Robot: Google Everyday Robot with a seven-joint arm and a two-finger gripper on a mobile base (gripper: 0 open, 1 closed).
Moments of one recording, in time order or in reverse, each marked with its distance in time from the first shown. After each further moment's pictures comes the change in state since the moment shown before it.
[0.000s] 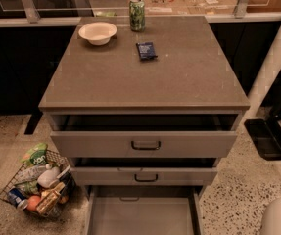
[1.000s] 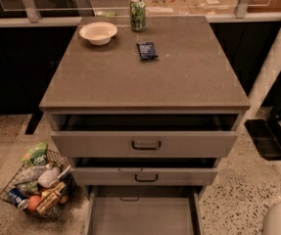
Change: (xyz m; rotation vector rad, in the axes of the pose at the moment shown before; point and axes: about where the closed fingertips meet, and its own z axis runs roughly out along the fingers) arm -0.017 -0.057 0.006 0.160 -0.068 -0.072
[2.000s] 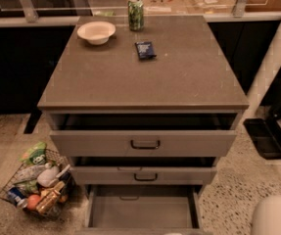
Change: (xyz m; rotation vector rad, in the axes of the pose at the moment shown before) arm 0.012 -0.055 0.019 0.082 0.057 -0.053
